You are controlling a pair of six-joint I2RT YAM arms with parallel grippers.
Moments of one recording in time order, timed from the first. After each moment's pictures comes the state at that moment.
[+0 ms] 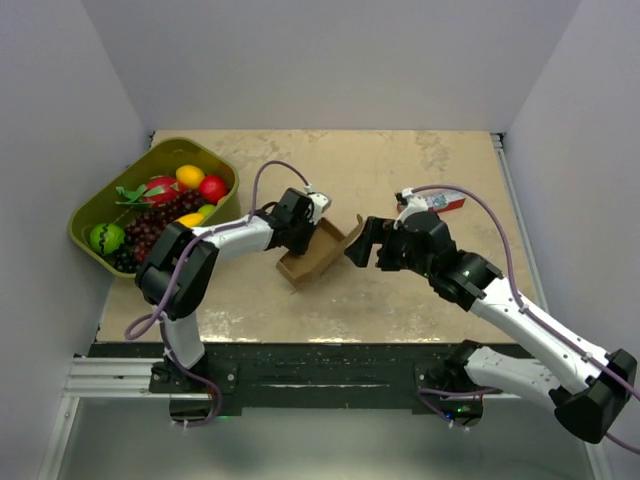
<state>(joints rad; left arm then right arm) -0.64 1.82 1.13 -0.25 -0.06 0.01 0.71 0.97 0.92 -0.51 0.05 0.67</state>
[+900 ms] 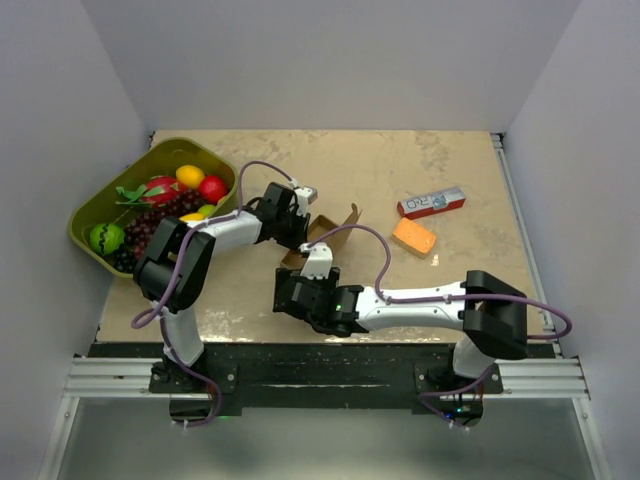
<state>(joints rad) -0.49 1.87 1.11 -0.17 0.26 -0.12 1.32 1.64 1.07 -0.27 0.67 1.04</state>
